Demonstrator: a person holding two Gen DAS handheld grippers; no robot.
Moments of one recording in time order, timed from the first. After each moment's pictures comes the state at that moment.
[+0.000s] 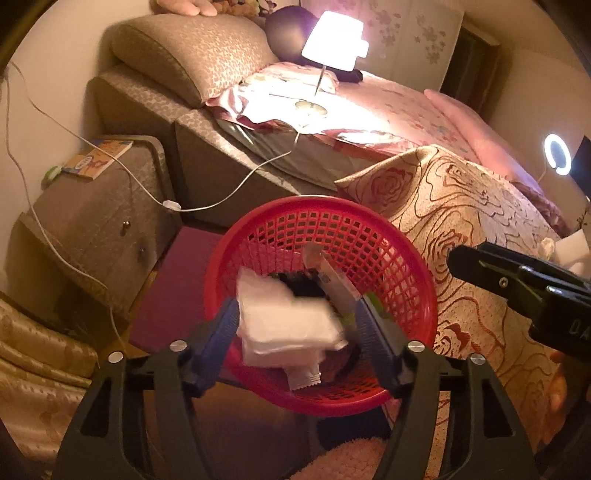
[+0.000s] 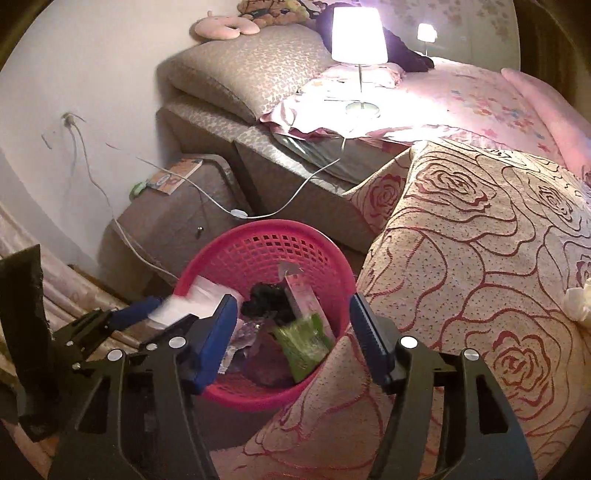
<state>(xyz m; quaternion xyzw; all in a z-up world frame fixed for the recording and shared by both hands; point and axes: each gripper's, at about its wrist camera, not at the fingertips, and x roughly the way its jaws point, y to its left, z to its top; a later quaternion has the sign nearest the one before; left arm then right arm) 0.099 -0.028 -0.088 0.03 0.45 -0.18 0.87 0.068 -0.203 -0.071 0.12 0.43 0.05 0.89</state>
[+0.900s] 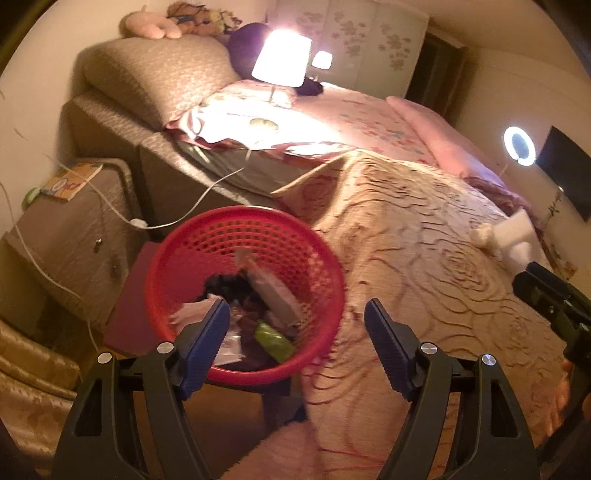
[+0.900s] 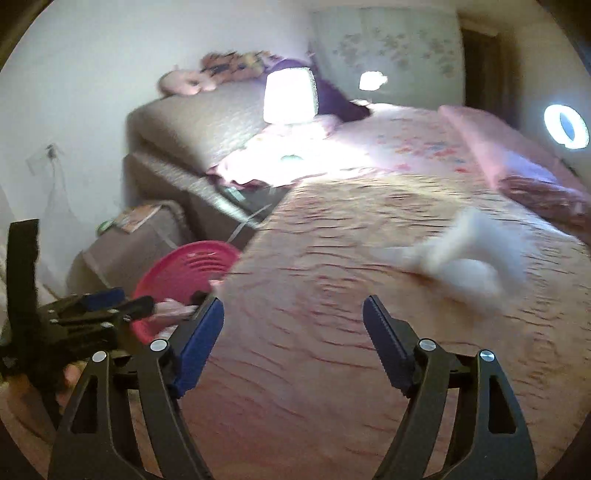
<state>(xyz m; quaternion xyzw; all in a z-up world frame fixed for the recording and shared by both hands) 0.038 -0.073 -0.055 0.03 0.42 -0.25 0.87 -0.074 -0.286 -0.033 0.09 0.33 -0.07 0.94</state>
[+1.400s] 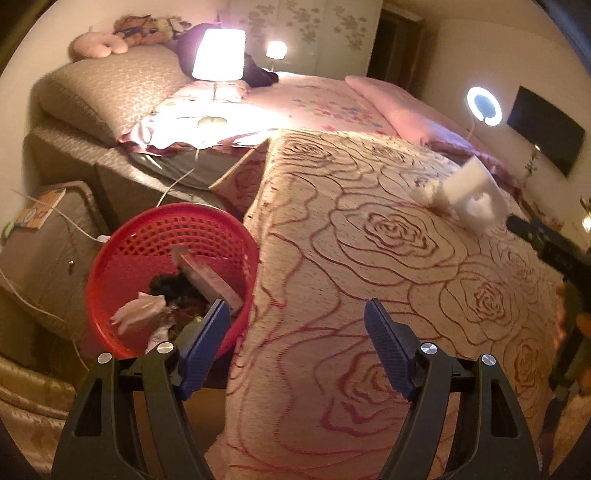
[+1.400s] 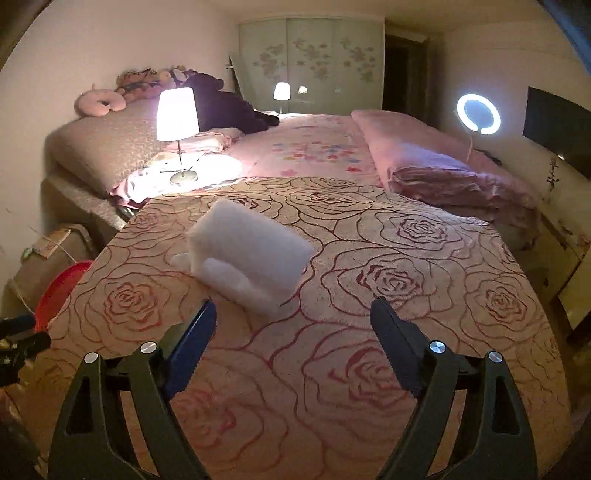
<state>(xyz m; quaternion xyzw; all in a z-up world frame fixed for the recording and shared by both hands) -0.001 -0.136 -0.065 0.08 0.42 -0.30 0.85 -0.109 -0.409 -0.052 0.08 0.32 -0.21 0.92</state>
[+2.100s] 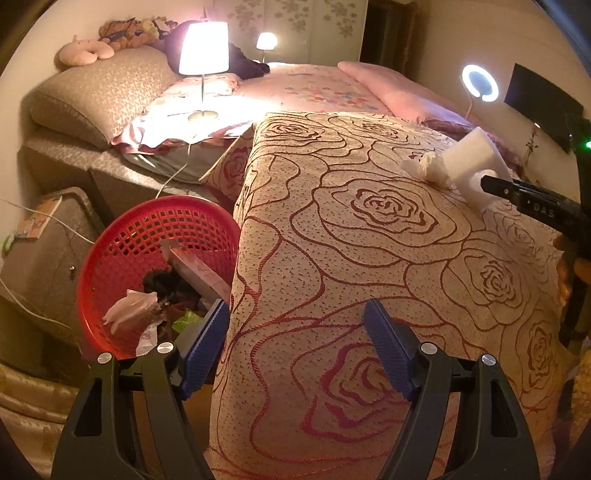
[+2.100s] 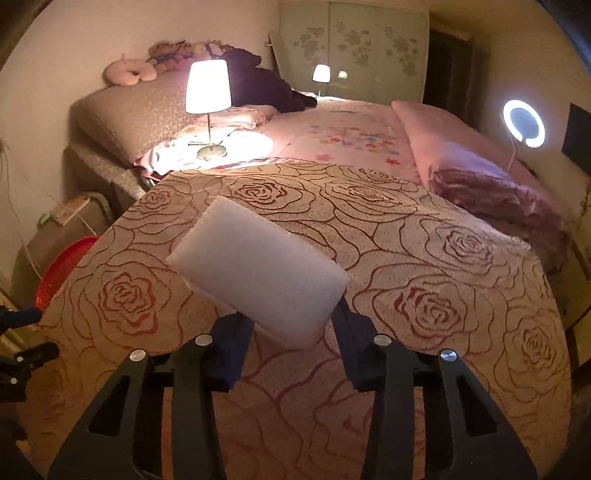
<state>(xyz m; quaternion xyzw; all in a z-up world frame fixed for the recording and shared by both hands) -0.008 -0.152 -0.077 0.12 0.42 -0.30 0.85 -0.077 -0.419 -0.060 0.06 0.36 -0.14 0.92</state>
